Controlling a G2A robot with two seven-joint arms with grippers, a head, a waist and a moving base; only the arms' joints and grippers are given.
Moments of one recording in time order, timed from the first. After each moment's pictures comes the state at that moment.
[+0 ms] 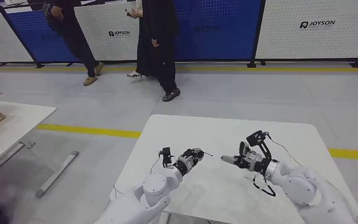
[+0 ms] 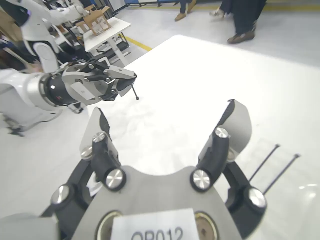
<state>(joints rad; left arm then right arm) 1.34 -1.03 -0.90 -1.77 -0.71 0.13 0.21 -1.01 -0.96 0.89 -1.52 -0.28 -0.34 0.56</state>
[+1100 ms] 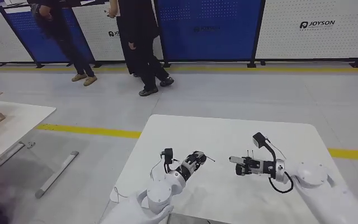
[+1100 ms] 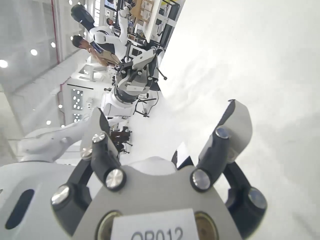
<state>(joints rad) 1.36 -1.04 -0.87 -1.79 -0.54 0.14 0.23 -0.91 -1.01 0.85 -1.27 0.42 -0.15 1.06</state>
